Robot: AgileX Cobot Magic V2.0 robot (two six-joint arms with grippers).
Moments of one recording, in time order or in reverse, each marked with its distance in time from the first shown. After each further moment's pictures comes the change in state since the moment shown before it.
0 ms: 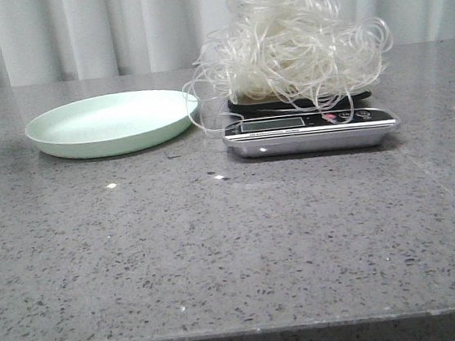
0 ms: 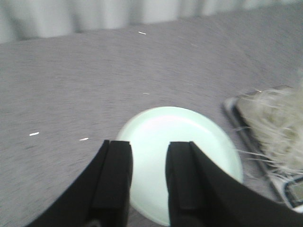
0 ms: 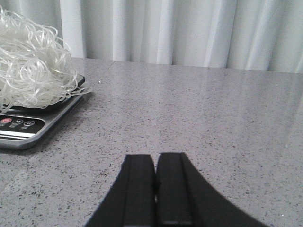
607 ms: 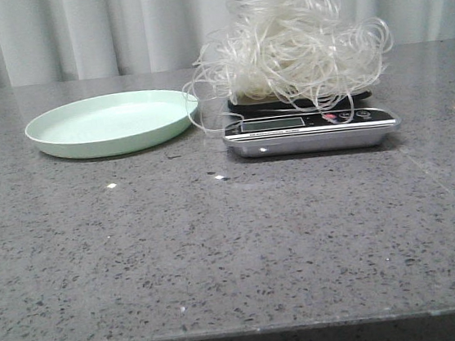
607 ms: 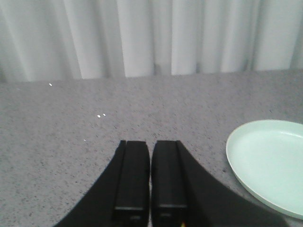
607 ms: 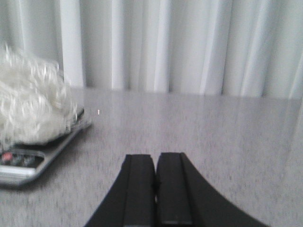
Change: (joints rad) left arm 0.100 -0.534 0.724 0.101 -0.612 0.000; right arm 0.000 0.000 0.000 0.045 -0.151 0.000
